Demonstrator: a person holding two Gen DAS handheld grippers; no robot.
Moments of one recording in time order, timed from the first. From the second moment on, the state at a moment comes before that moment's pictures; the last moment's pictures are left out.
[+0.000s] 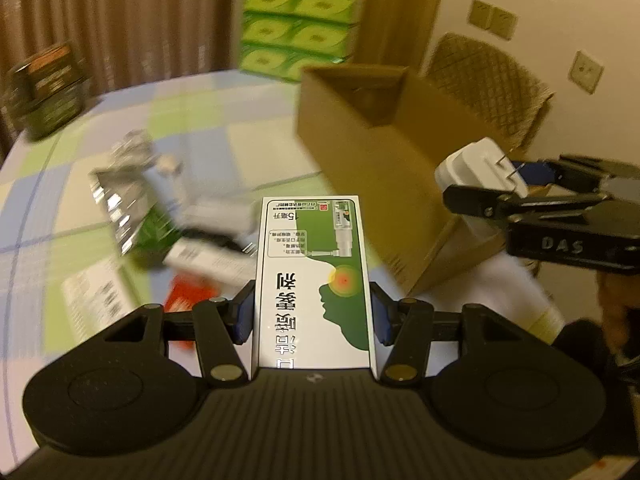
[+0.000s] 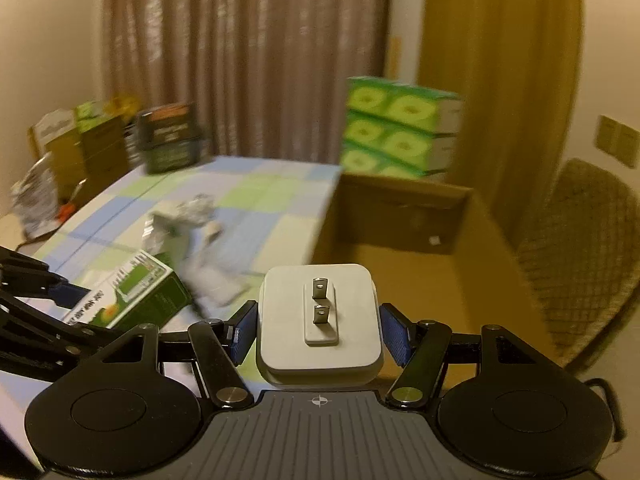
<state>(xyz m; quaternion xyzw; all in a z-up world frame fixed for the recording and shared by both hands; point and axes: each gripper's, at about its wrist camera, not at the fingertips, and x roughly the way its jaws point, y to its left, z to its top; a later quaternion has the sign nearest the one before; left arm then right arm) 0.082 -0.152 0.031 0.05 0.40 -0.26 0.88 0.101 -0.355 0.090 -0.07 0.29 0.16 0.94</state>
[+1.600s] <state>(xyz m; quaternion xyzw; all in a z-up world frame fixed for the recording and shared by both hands) 0.177 -0.290 0.041 -0.03 0.39 -0.26 0.88 0.180 -0.452 0.057 -0.03 0.31 0.08 0.95</state>
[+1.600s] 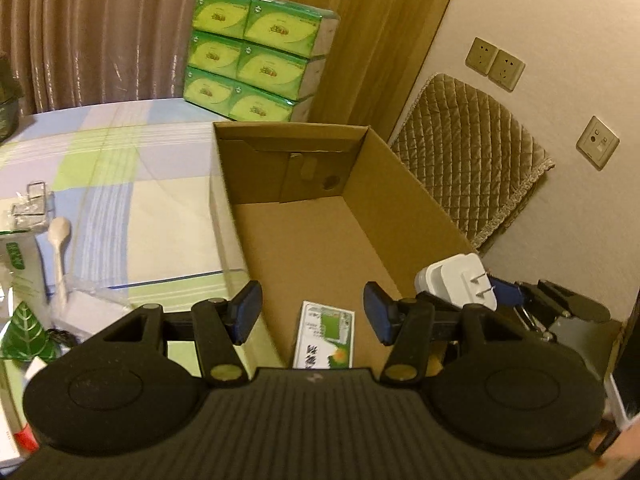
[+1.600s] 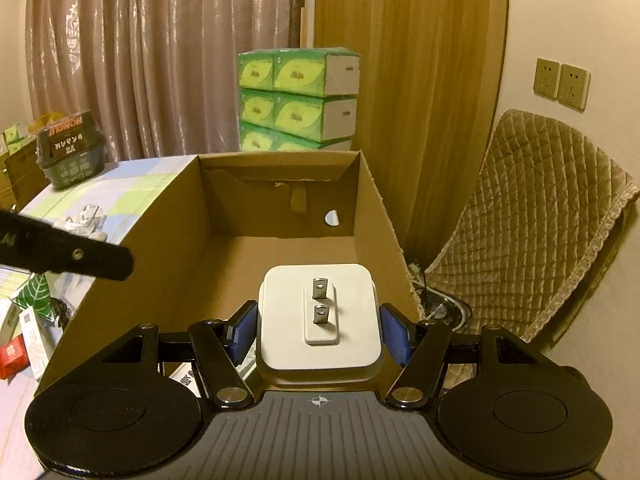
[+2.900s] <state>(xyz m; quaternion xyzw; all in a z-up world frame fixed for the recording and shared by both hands) 0.064 -0.103 0.016 0.01 0.40 -0.14 0.91 0.063 -0.353 0.094 -0.03 0.23 0.17 0.96</state>
